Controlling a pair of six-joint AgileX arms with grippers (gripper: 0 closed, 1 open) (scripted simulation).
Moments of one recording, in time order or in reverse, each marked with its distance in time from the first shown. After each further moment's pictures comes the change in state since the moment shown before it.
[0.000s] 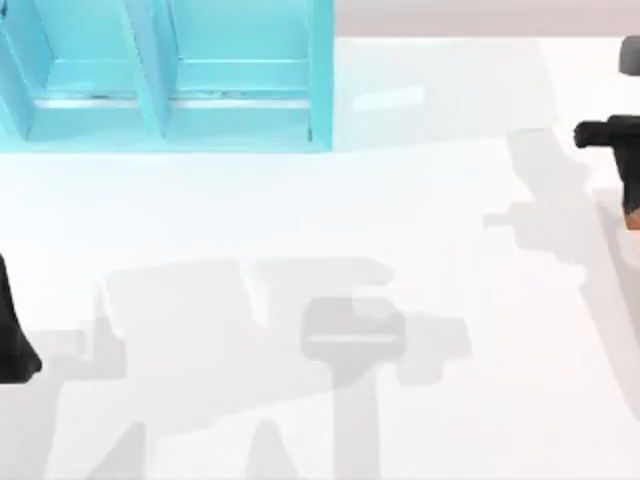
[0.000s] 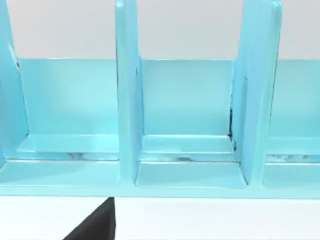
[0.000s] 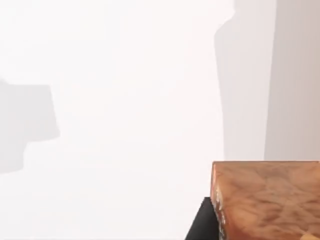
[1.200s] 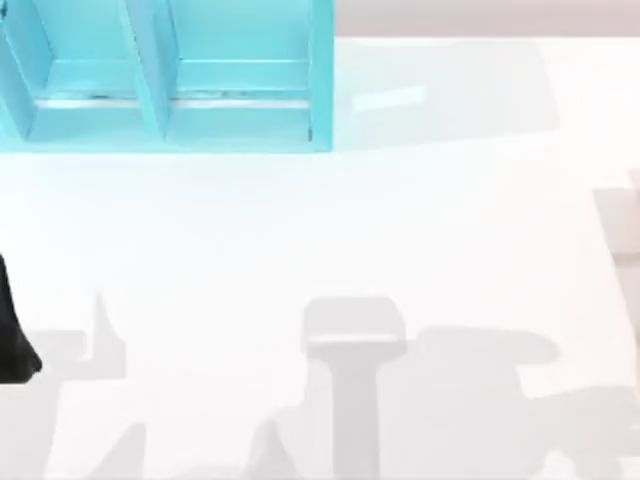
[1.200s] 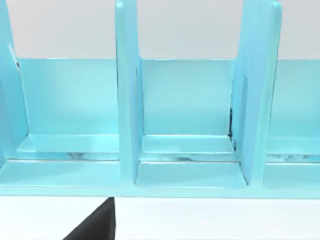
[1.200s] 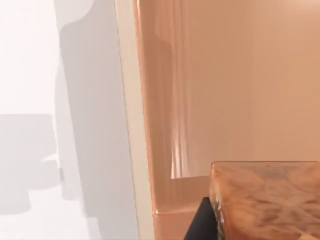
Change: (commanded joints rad) left arm 0.000 0.000 0.000 0.000 0.000 0.000; right arm -0.406 -0.260 -0.202 -0.034 0.058 -0.360
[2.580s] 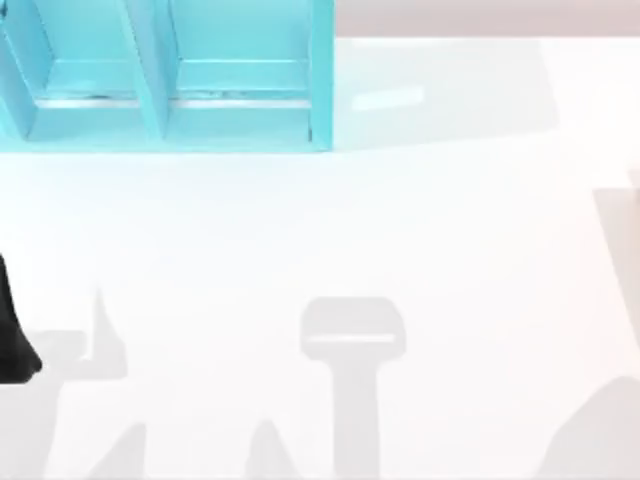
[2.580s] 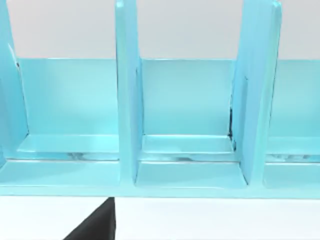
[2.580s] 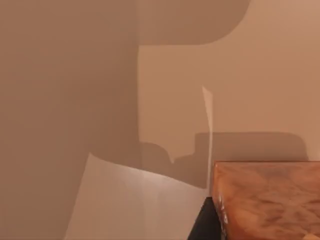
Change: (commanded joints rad) left arm 0.000 0.000 0.000 0.000 0.000 0.000; right arm -0.307 0.327 -0.325 0.546 -0.045 -0.363
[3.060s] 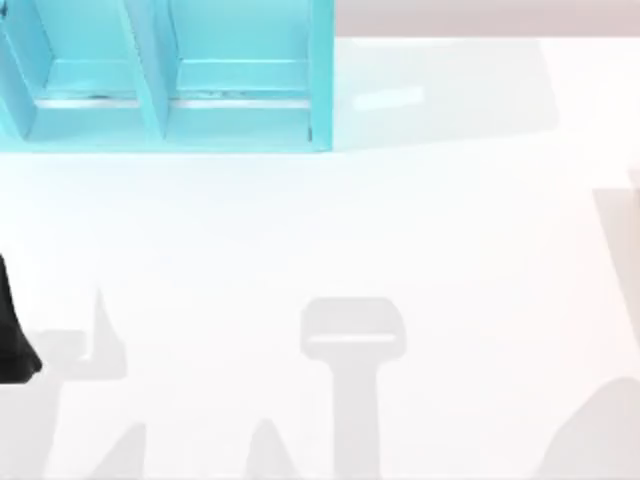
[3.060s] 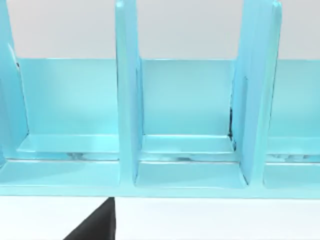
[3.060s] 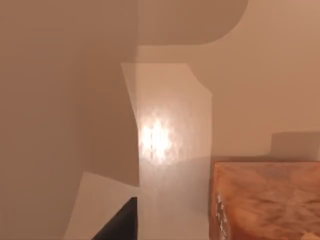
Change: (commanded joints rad) left arm 0.000 0.000 0.000 0.000 0.000 0.000; right arm 0.000 0.000 0.000 0.000 0.000 0.000
